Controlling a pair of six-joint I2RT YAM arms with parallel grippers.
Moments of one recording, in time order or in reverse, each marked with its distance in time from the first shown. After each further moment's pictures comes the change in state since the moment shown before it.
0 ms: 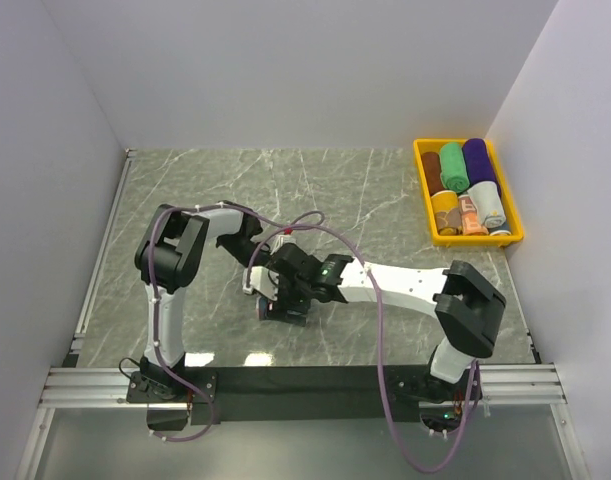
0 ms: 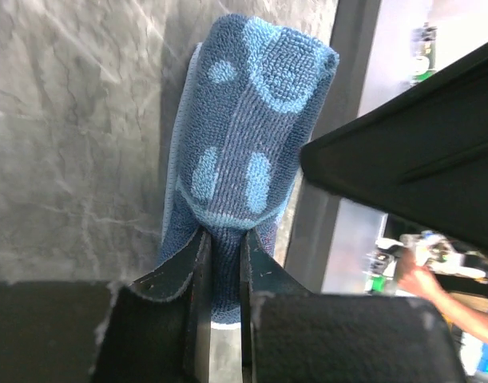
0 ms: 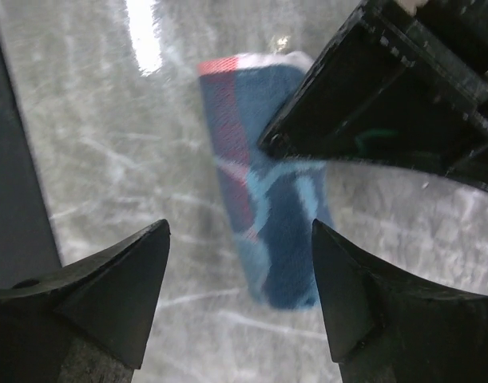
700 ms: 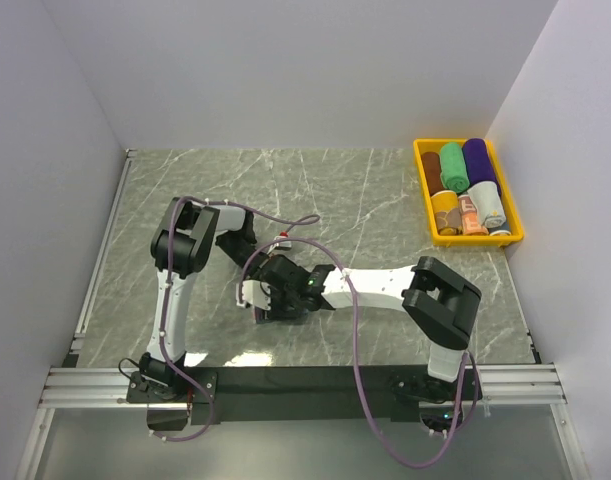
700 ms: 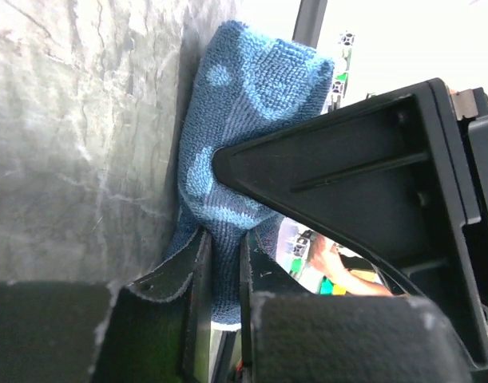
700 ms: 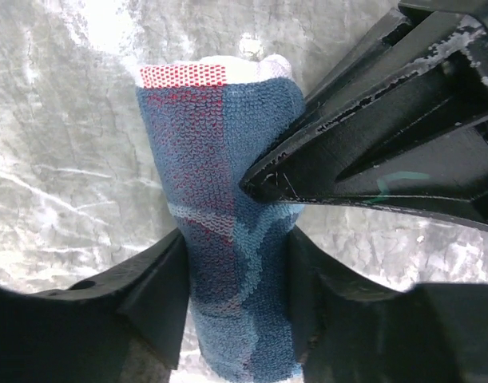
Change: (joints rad) left arm 0.051 0.219 0.134 -0.284 0.063 0.101; right arm 0.034 0.146 -0.030 0.163 0.082 -0.119
